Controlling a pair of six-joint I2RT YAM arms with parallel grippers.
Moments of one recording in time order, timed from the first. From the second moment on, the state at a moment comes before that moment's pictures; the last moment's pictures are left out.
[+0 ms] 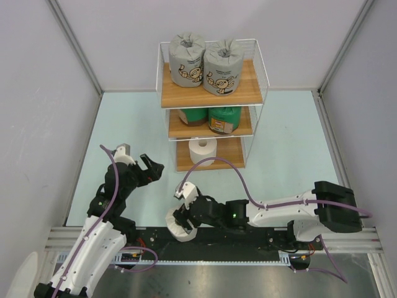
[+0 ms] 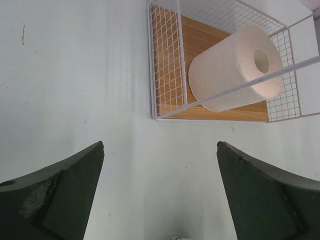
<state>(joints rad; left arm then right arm) -0.28 0.49 0.42 -0.38 0.01 -0.61 1.50 1.46 0.83 0.05 0.33 0.40</state>
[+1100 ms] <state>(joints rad) -0.29 0.47 0.42 -0.38 0.01 -0.61 1.58 1.54 0.92 -0.04 0.59 0.46</state>
